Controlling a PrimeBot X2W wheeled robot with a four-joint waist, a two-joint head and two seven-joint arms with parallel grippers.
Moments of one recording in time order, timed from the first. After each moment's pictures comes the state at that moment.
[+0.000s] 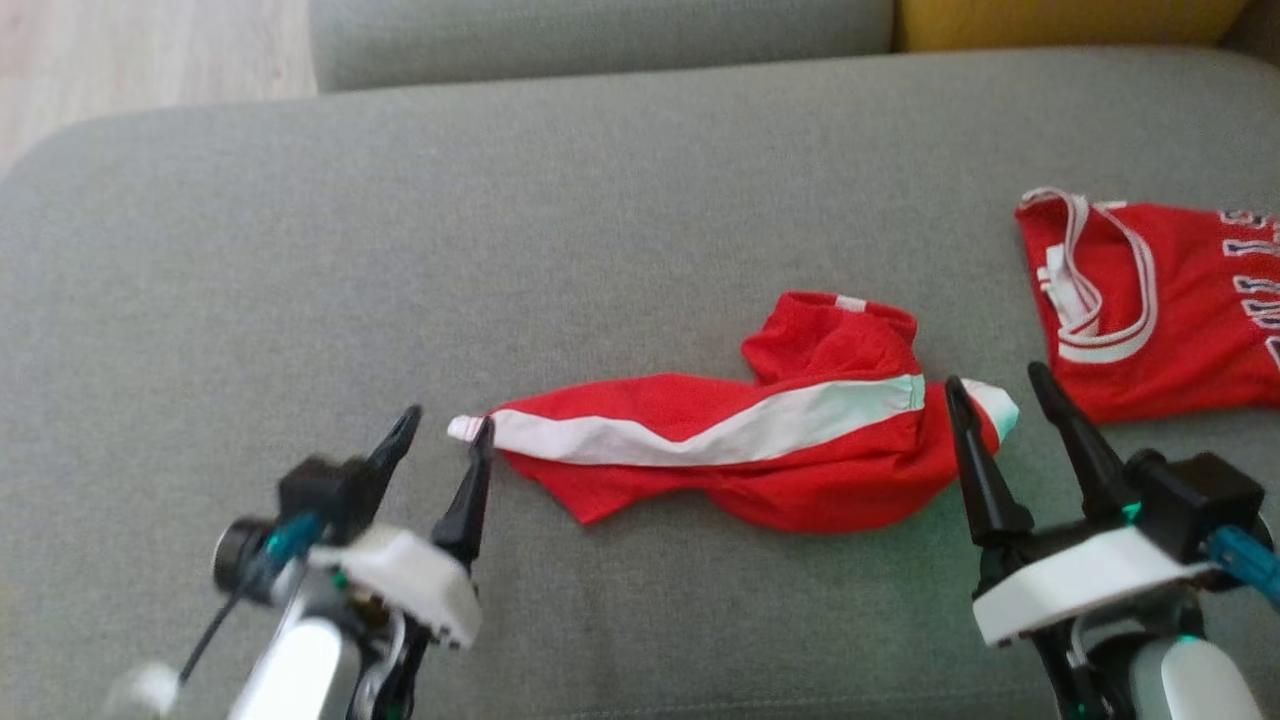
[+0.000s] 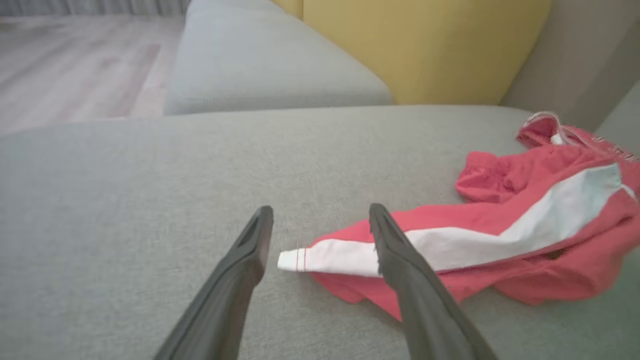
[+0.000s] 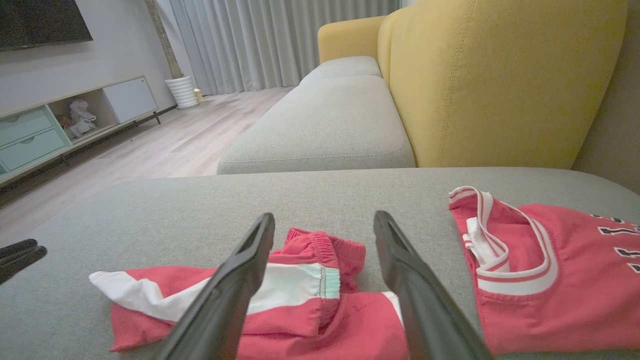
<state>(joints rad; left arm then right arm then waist) -0.09 0.17 -0.35 0.17 -0.29 0.02 -0.08 0.08 -0.08 0.09 -0.18 0.19 0.12 0.12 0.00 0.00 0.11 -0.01</state>
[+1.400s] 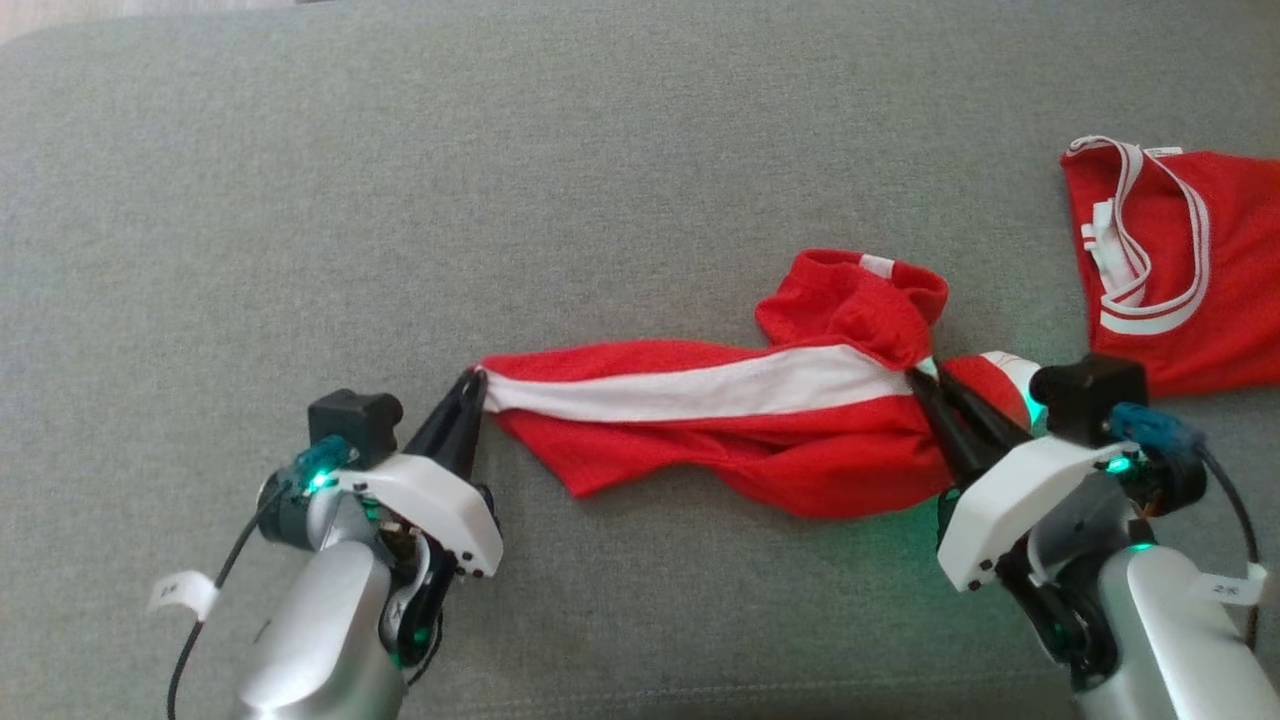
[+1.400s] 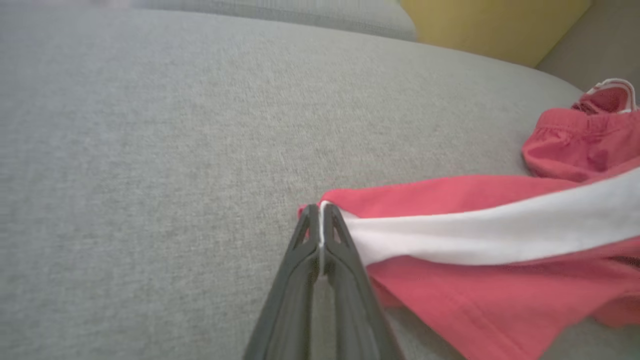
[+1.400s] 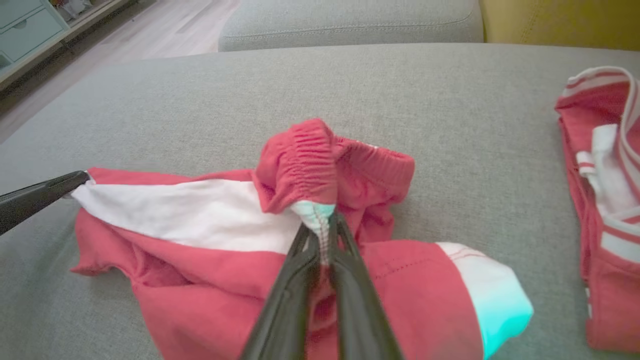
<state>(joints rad) -0.34 0.09 -0.38 0.57 -0.38 -0.06 -0.15 -0.12 -0.17 0.20 0.00 0.28 0.12 0.37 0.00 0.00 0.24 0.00</state>
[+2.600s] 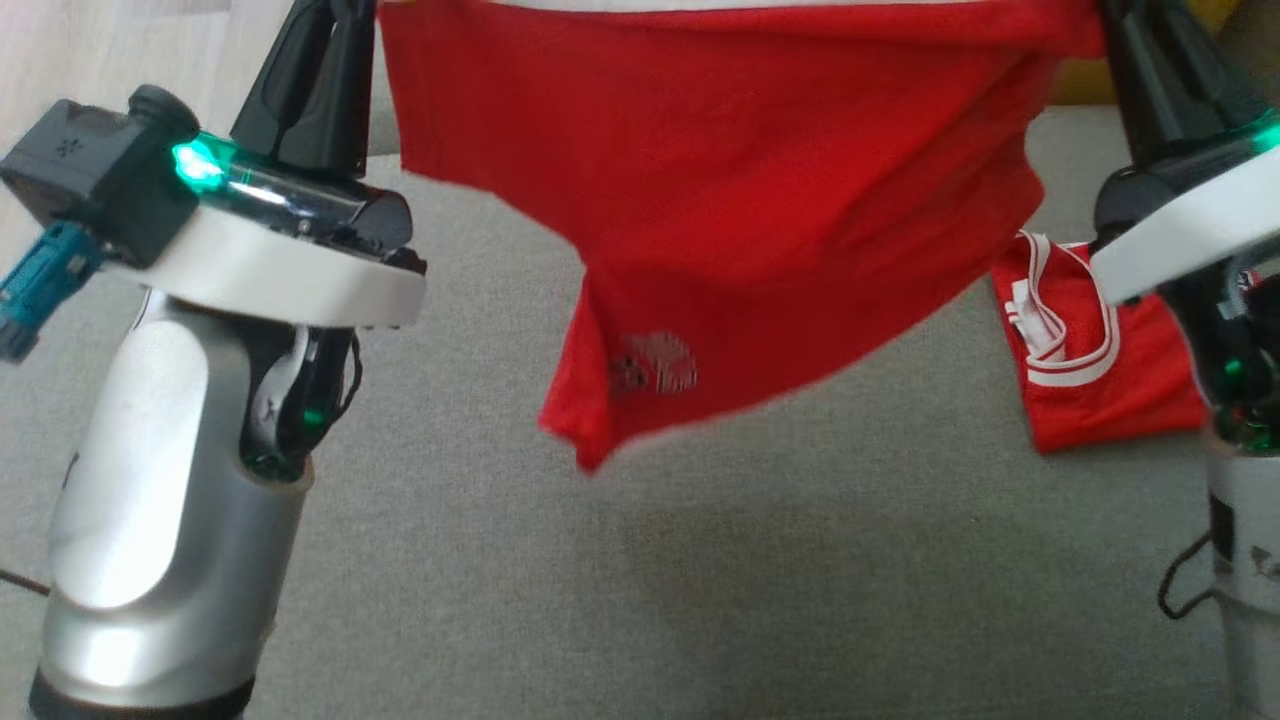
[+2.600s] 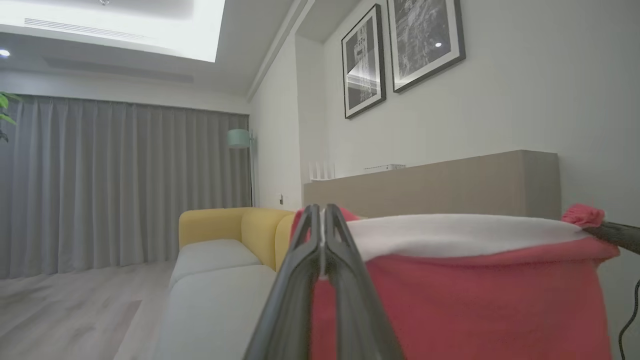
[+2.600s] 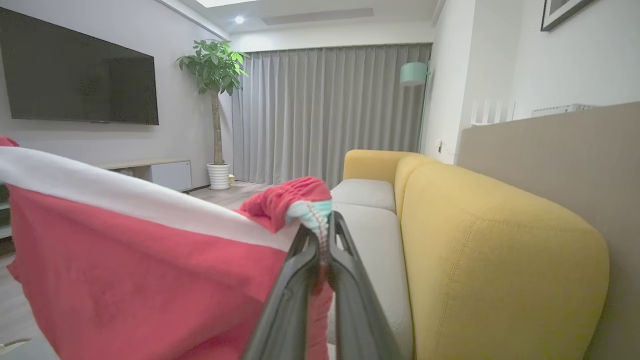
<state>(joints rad) -0.56 0.21 -0.29 -0.08 -0.37 -0.01 -0.09 -0.52 -0.25 0.09 -0.19 0.38 0.12 0.43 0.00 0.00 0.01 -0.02</state>
